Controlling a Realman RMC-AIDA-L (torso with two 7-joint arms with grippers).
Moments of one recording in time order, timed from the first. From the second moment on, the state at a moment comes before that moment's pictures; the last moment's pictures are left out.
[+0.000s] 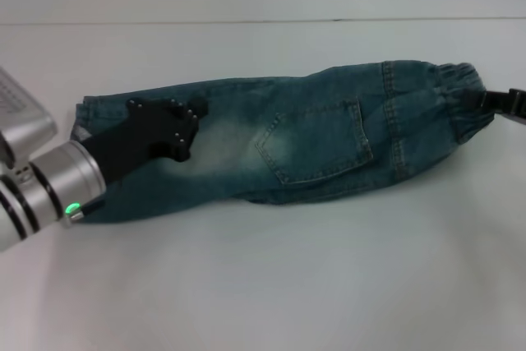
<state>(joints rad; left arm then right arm) -0.51 -2.17 0.75 0.41 1.58 1.19 -0.94 0.52 1.99 -0.44 -0.62 -2.09 -1.38 2.00</state>
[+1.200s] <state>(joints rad) -0.71 -2.18 0.75 -0.10 1.26 1.15 -0.40 0.79 2.02 -0.63 -0.86 -1.81 -1.65 2.15</state>
